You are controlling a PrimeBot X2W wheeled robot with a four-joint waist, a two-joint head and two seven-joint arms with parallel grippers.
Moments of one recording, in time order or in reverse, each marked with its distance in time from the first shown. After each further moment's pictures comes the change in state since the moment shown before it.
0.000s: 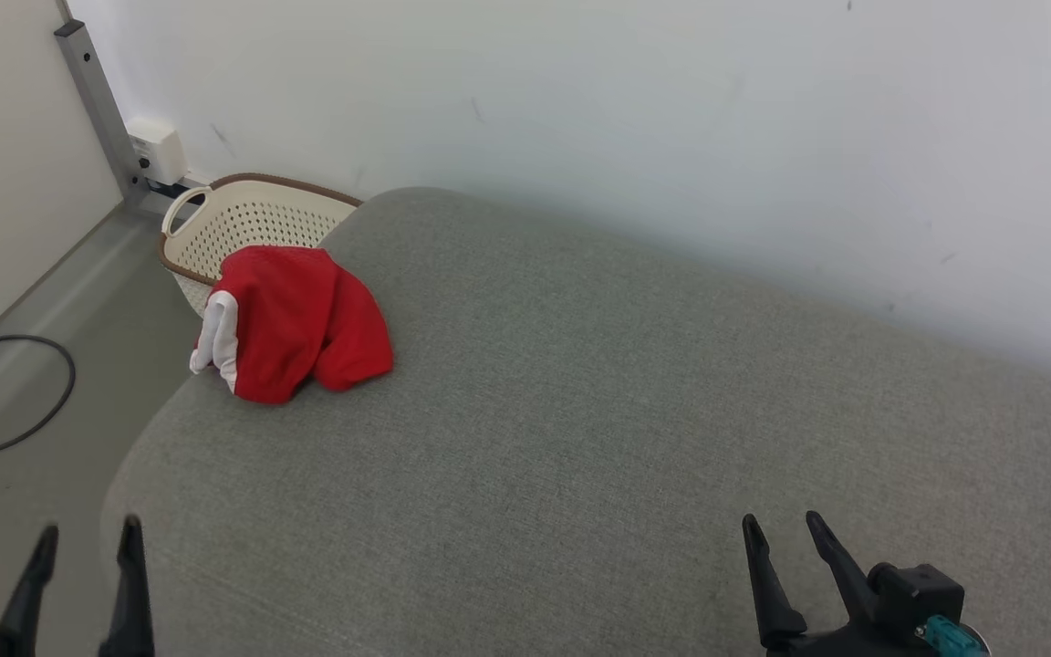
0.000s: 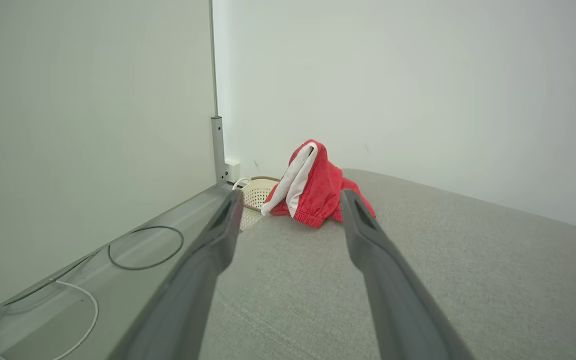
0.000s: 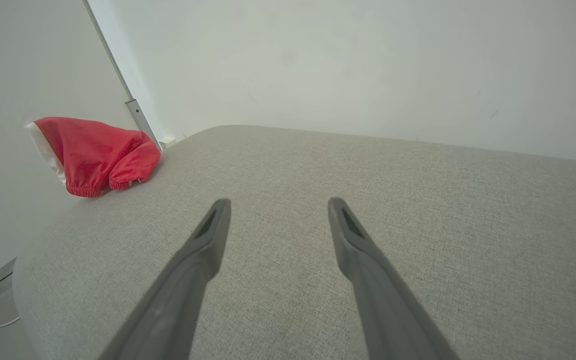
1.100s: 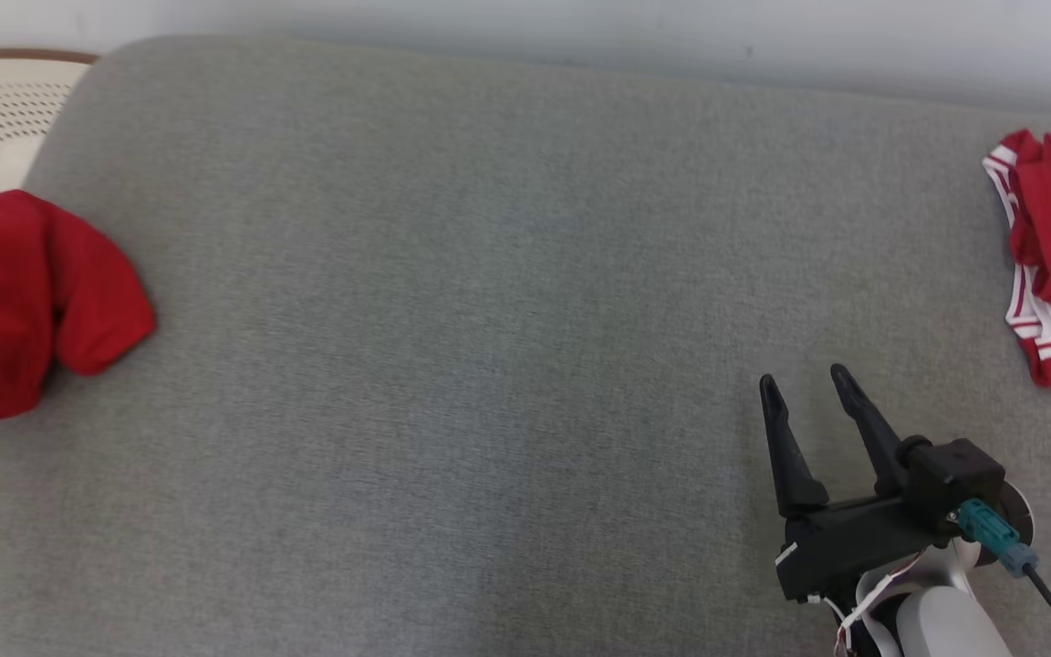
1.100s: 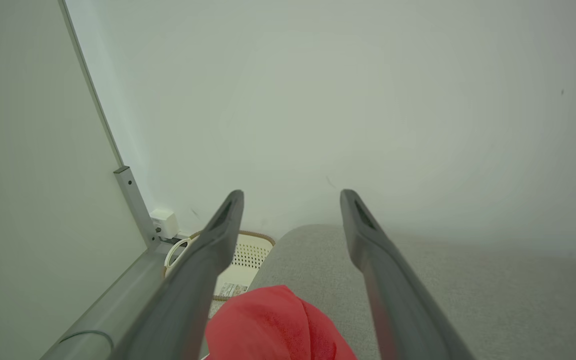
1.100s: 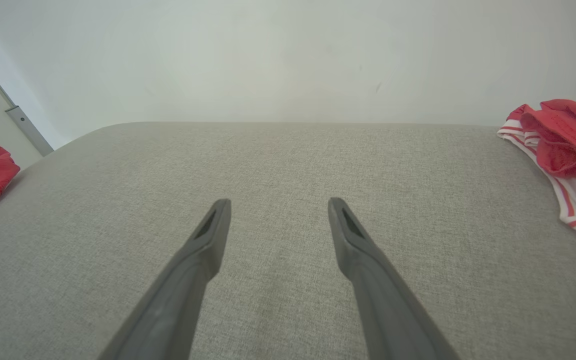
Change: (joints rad) left arm -0.813 0.271 0.034 0.507 -0.160 -0.175 0.109; right arm -0.168 -0.054 0.001 -0.129 -0.054 0.000 0.061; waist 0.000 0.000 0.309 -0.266
